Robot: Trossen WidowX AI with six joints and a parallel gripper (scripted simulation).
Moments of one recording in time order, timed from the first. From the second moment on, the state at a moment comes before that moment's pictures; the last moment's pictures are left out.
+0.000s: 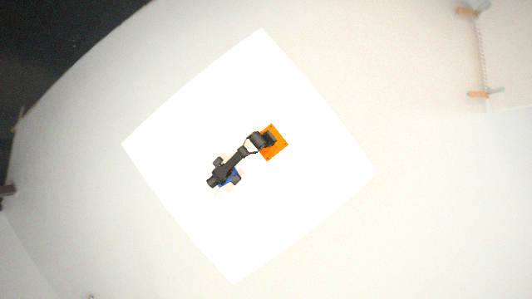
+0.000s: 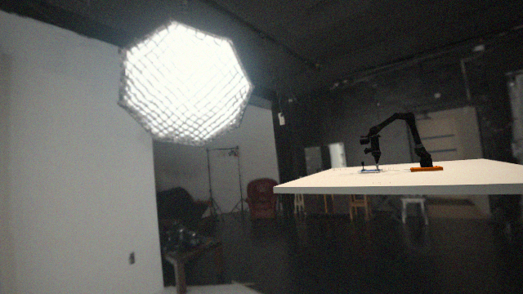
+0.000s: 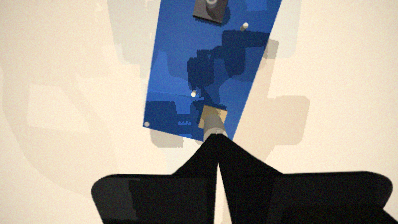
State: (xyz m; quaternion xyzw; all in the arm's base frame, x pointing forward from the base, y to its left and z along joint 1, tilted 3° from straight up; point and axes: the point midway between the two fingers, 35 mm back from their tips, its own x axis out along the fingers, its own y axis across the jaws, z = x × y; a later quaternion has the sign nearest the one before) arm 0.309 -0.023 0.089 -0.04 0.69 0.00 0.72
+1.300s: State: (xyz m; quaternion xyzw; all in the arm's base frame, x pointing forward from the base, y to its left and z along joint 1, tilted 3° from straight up) arm 0.328 -0.020 0.129 -0.15 0.65 0.07 0.74
